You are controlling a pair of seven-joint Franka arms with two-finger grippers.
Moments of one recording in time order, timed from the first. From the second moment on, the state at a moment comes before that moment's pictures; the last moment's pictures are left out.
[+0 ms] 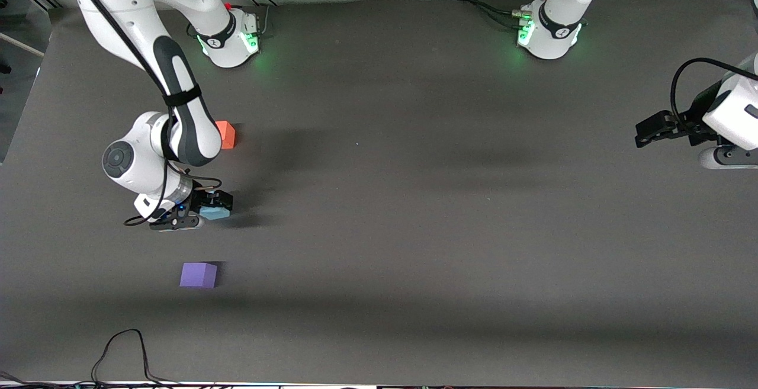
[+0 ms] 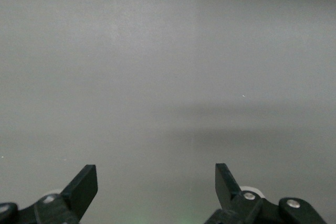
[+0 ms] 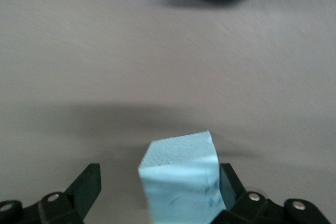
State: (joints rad) left arm -0.05 0.04 0.00 -1.60 0.00 1.59 -0.06; right arm 0.55 0.40 -0.45 -2.15 0.44 2.53 -0.29
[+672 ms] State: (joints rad) left arm -0.05 0.04 0.00 -1.60 0.00 1.59 -0.06; right arm 0.59 0.24 -0.62 -1.75 0.29 2.00 -0.29
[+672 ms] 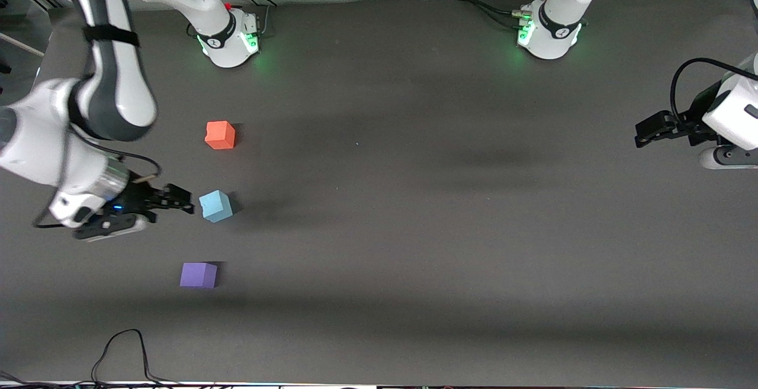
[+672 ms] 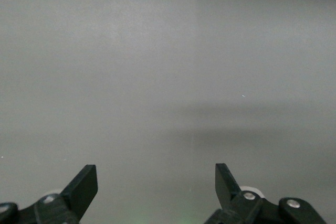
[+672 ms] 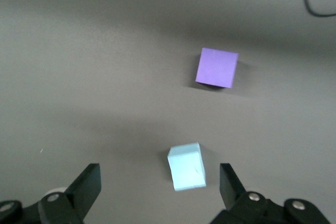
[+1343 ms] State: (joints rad) left arm -0.05 0.04 0.00 -1.60 0.00 1.59 -0.06; right arm 0.20 0.09 -0.10 -1.46 0.09 1.50 0.04
